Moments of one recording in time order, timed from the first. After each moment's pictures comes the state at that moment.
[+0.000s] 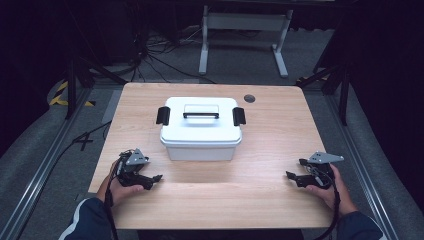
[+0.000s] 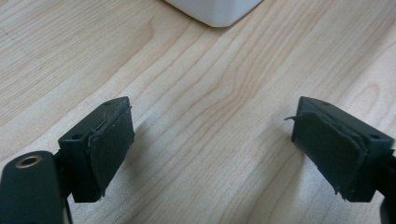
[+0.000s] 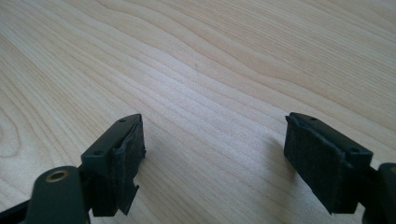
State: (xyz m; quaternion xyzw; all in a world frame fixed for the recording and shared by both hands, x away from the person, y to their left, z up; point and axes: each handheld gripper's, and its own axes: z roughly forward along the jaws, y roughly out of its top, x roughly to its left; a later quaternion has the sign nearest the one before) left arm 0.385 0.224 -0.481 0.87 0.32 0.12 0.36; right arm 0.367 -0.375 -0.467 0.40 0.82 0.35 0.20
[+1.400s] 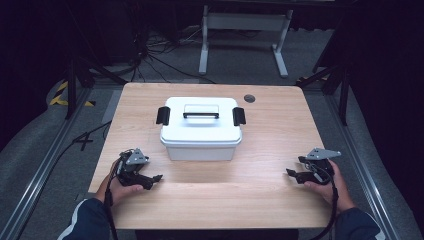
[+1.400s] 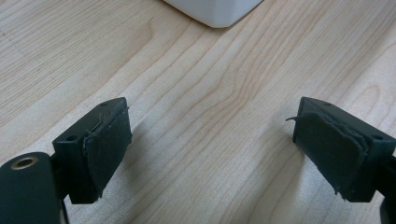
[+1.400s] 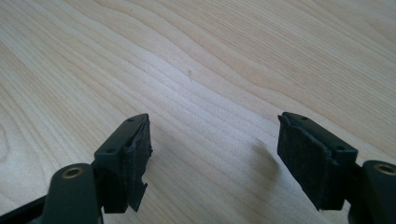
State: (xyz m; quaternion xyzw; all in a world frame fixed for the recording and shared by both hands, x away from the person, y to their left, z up) left arm 0.386 0.224 -0.481 0.87 0.31 0.12 0.36; right arm 0.376 -0.370 -0.457 0.39 0.84 0.33 0.20
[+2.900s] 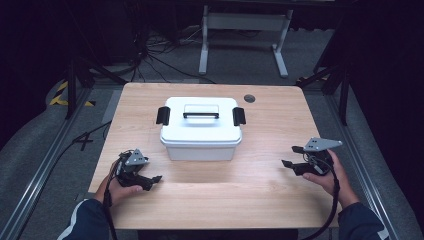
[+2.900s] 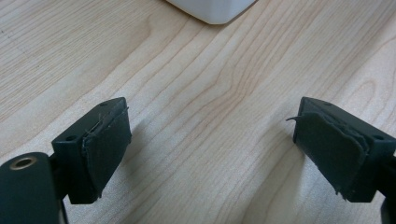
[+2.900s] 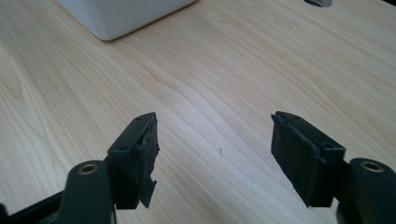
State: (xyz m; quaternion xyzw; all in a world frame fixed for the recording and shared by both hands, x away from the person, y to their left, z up) left arm 0.384 0.225 -0.482 0.87 0.31 0.12 0.37; right arm 0.381 -0.345 -0.407 0.32 0.85 0.37 0.20
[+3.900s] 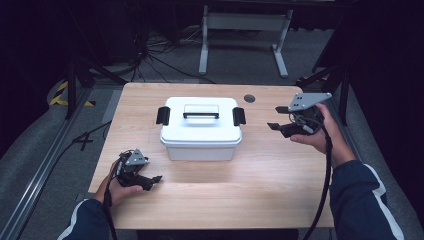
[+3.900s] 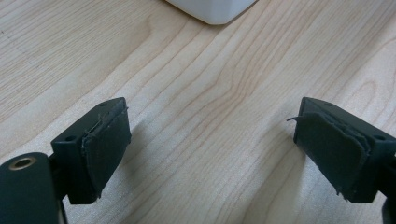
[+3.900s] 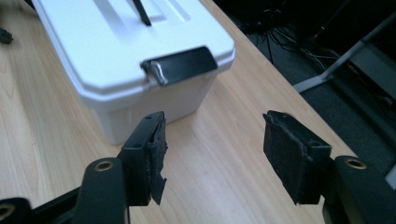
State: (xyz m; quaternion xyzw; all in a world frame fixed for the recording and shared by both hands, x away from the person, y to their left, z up) left arm 0.384 0.225 -0.481 0.87 0.31 0.12 0.37; right arm 0.429 -0.273 -0.280 0.20 0.88 0.36 0.25
